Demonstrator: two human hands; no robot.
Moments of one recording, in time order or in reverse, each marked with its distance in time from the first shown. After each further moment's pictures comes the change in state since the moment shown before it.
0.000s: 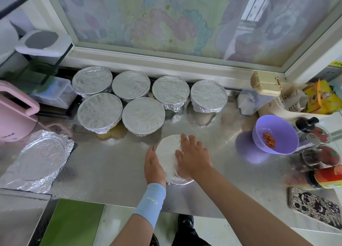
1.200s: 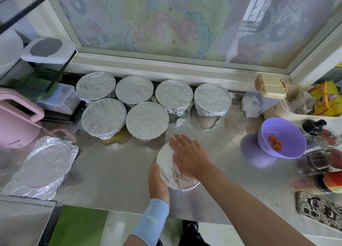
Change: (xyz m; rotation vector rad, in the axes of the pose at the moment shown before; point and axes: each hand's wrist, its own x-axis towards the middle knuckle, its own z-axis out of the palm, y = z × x) left_hand -0.010 -0.002 -0.017 -0.065 -0.149 -0.117; right_hand 0.017 -0.010 -0.009 -0.040 0.003 -0.341
